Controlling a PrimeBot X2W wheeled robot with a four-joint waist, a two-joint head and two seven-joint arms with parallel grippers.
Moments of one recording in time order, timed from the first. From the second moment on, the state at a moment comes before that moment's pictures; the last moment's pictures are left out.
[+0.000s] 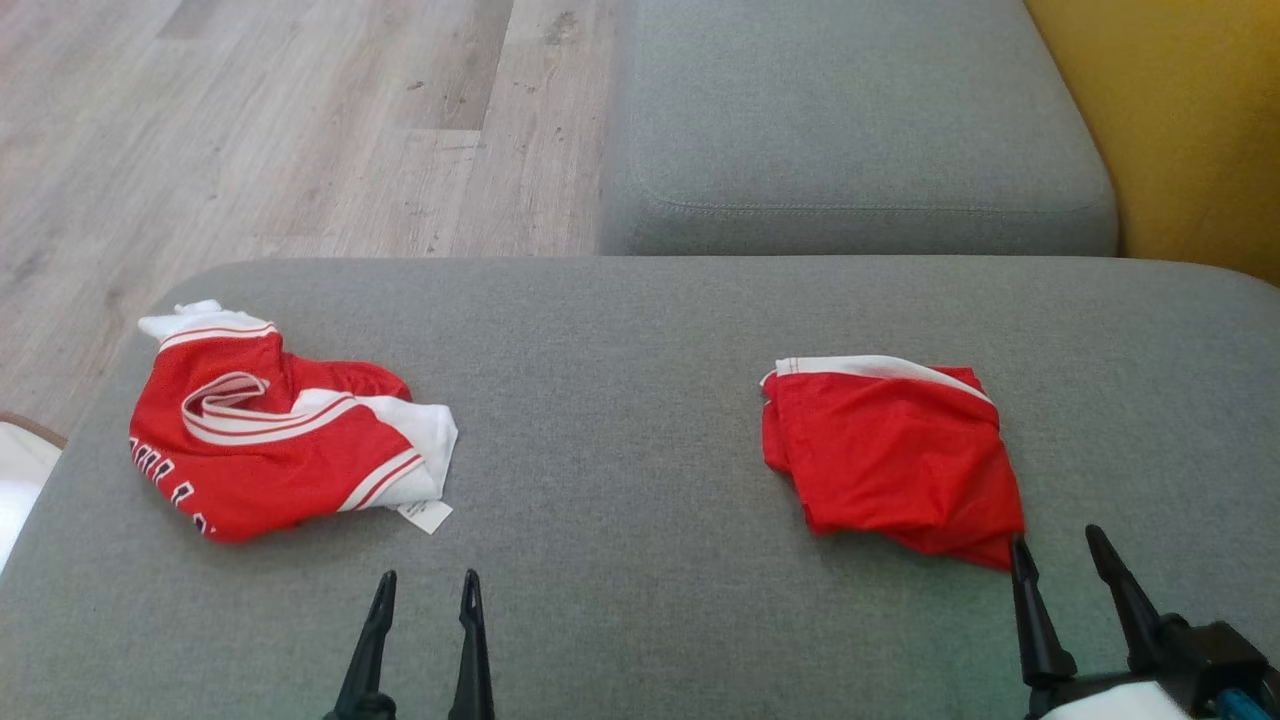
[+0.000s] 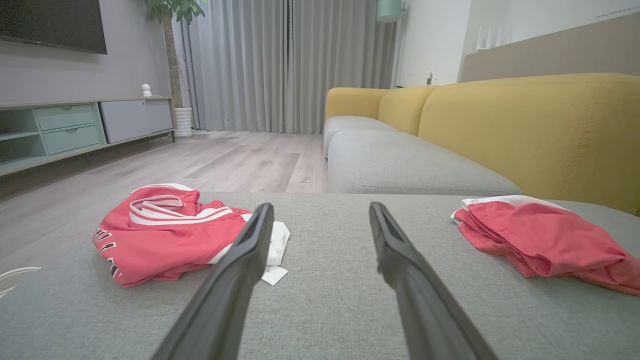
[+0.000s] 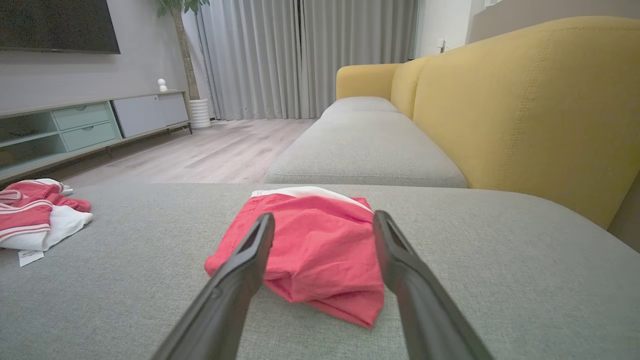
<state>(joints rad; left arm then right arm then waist) 0.21 0.05 -0.29 0.09 -0.13 0.16 -0.26 0.19 -0.11 0.02 0.20 0.14 0.12 -0.25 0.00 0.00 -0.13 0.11</state>
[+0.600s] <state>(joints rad) 0.21 0.06 -0.28 0.10 -0.11 0.14 -0.26 0.19 -0.10 0.01 0.19 0.12 0.12 -0.25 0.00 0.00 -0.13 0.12</state>
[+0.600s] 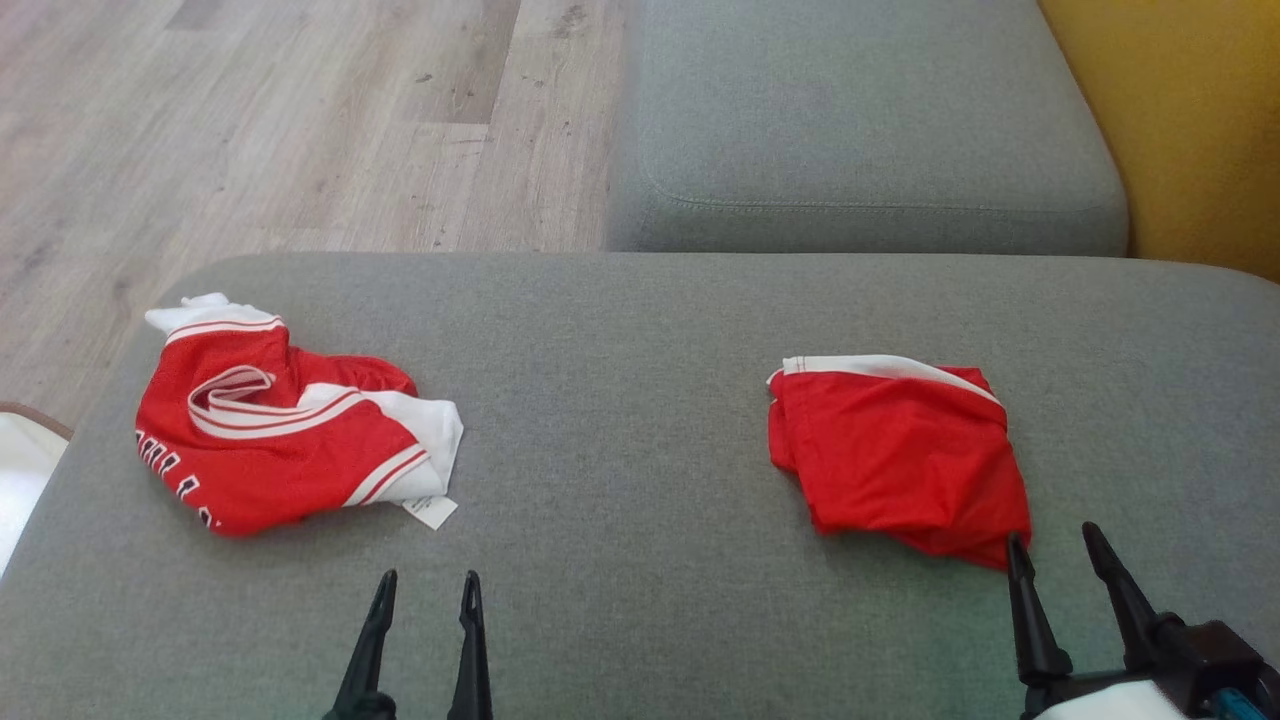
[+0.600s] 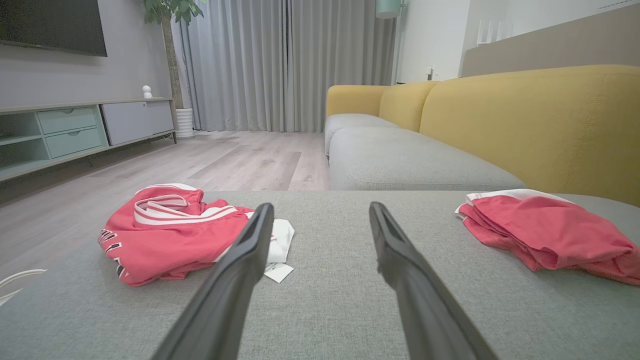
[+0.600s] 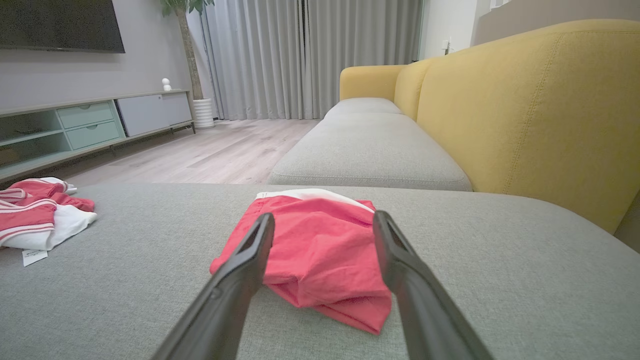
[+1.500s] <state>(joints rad) 0.21 0.06 -0.27 0.11 -0.09 0.13 -0.26 0.17 -0.11 0.02 0.27 0.17 0.12 -0.25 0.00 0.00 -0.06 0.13</state>
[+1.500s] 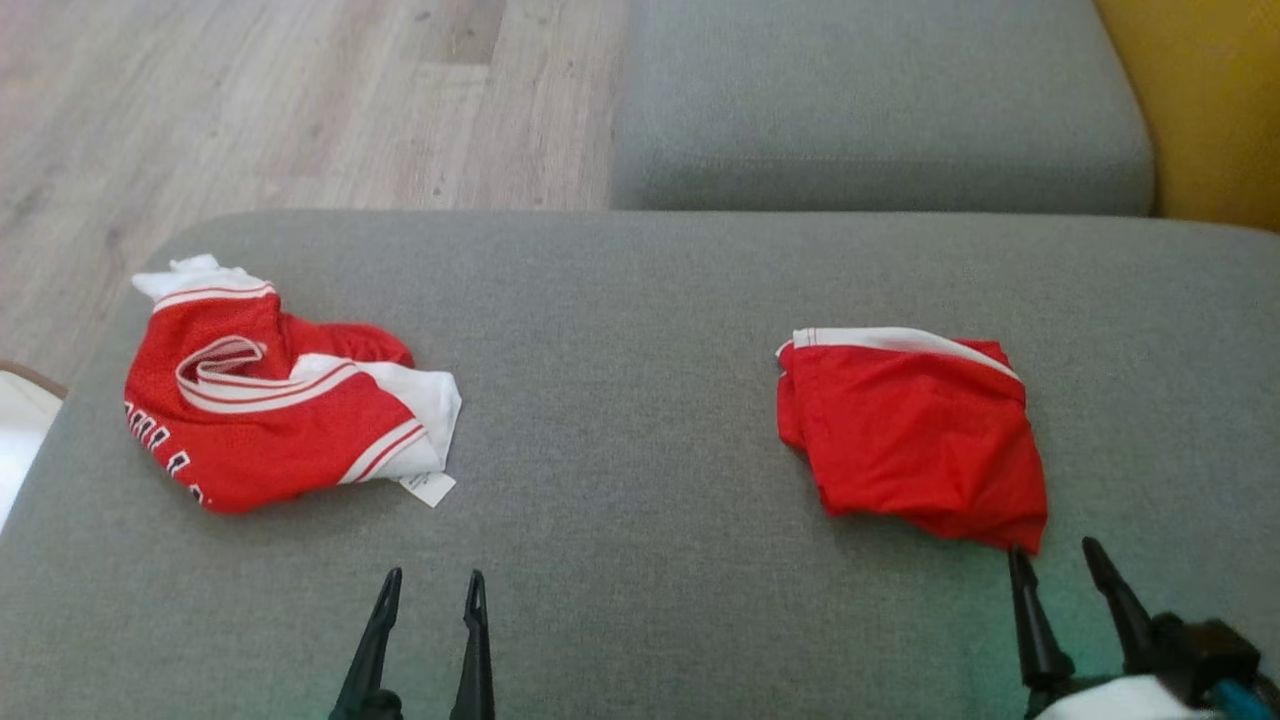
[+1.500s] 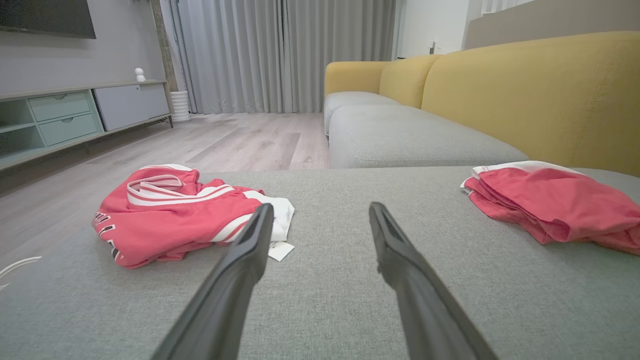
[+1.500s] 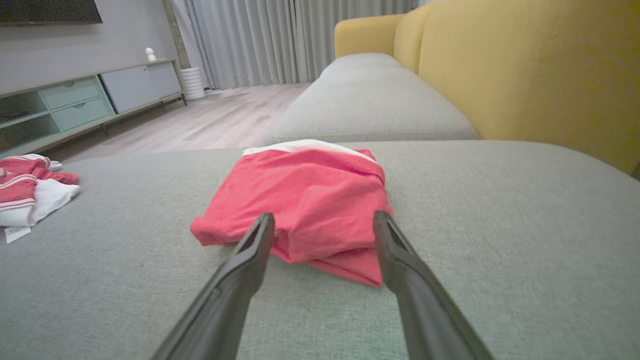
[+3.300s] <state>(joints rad) -0.18 0.05 -0.38 -0.07 -0.05 0.13 -0.26 -0.70 -0.80 0.16 0.81 0.55 0.12 -0.03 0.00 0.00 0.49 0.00</state>
